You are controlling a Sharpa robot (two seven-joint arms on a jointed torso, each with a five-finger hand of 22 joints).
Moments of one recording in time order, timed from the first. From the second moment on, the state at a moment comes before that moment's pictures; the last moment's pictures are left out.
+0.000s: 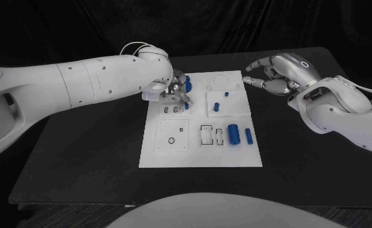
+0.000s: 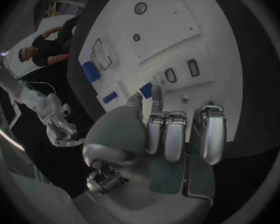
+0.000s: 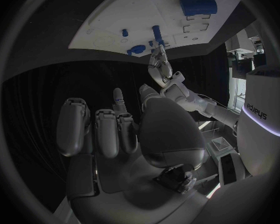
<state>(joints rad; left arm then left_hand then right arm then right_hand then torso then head) 1.39 -0.56 -0.21 1.28 -1.08 0.33 -0.51 1.17 0.16 -0.10 0.20 0.27 0.98 0.04 0.38 0.81 1.47 -0.02 1.57 1.31 1.47 -0.06 1.57 1.31 0.04 1.44 0.06 1.48 1.31 1.30 -0.94 -0.21 1.58 -1.53 -0.68 0.02 1.21 -0.02 0.07 0.29 0.24 0.89 0.11 0.17 0.19 1.47 0.00 1.57 1.31 1.47 -0.06 1.49 1.31 0.07 1.47 0.05 1.30 1.31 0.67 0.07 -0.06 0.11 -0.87</state>
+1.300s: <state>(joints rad) 1.38 -0.56 -0.21 1.26 -1.08 0.32 -0.48 1.16 0.07 0.18 0.07 0.33 1.04 0.03 0.30 0.83 1.47 -0.03 1.57 1.31 1.46 -0.06 1.57 1.31 0.04 1.44 0.05 1.47 1.31 1.29 -0.93 -0.21 1.58 -1.53 -0.68 0.02 1.21 -0.02 0.07 0.29 0.25 0.90 0.11 0.17 0.19 1.47 0.01 1.57 1.31 1.47 -0.06 1.48 1.31 0.07 1.47 0.05 1.28 1.31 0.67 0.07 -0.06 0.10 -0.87</state>
